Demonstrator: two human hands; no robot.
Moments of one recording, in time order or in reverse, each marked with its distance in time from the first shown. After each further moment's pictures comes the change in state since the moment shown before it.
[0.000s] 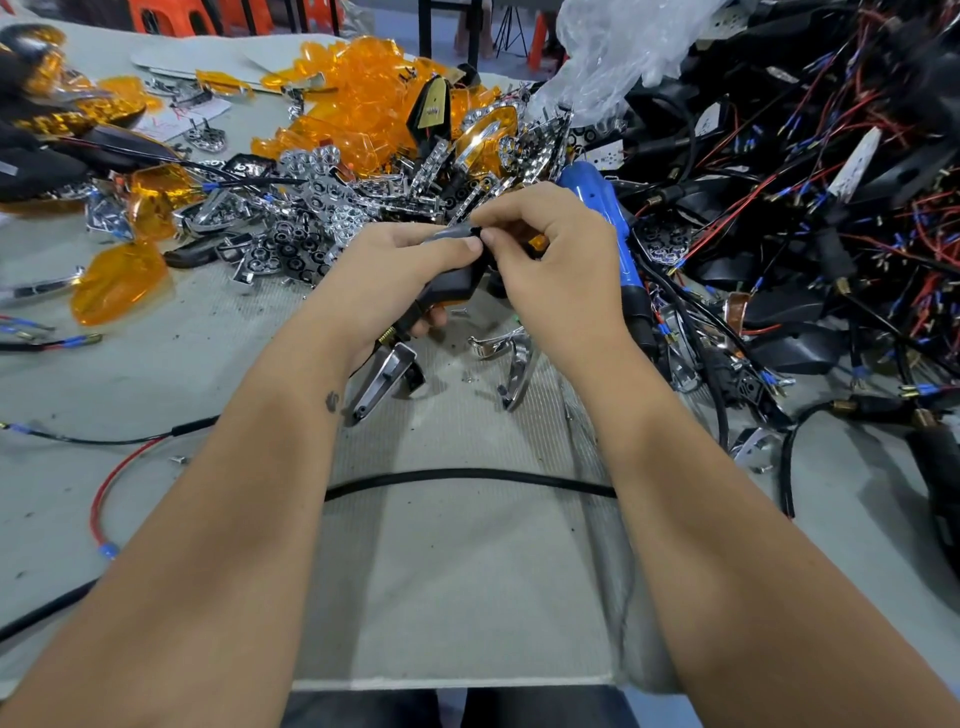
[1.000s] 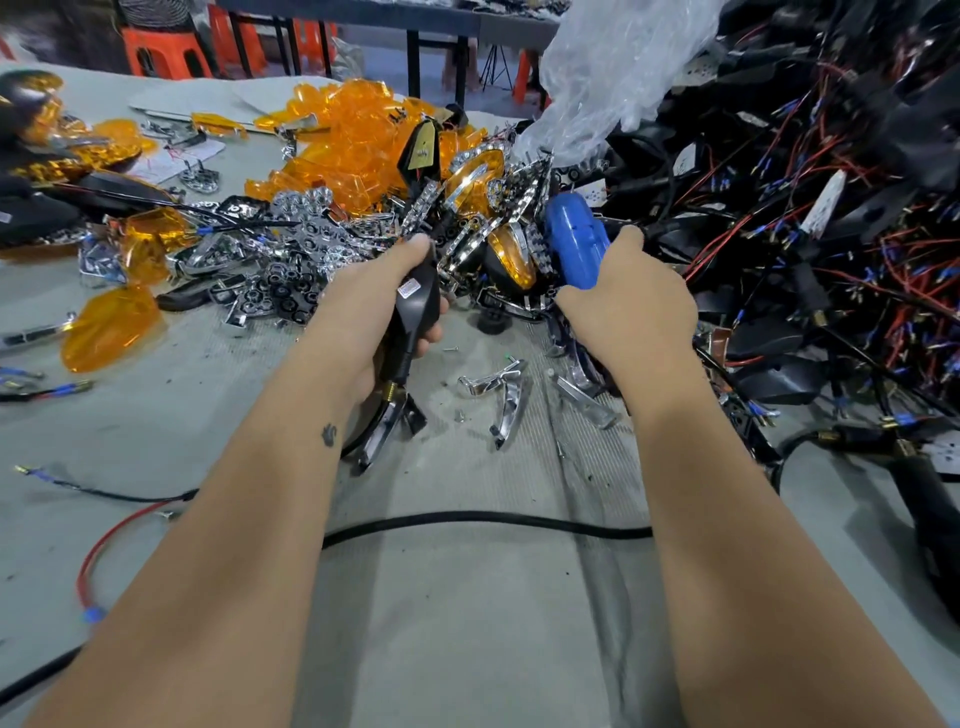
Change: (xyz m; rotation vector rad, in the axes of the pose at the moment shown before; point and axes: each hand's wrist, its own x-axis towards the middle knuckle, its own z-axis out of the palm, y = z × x) left_hand 0.011 0.003 0.002 -0.335 0.167 -0.183; right_hand 0.022 0.032 -0.041 -0.756 -0.088 0.449
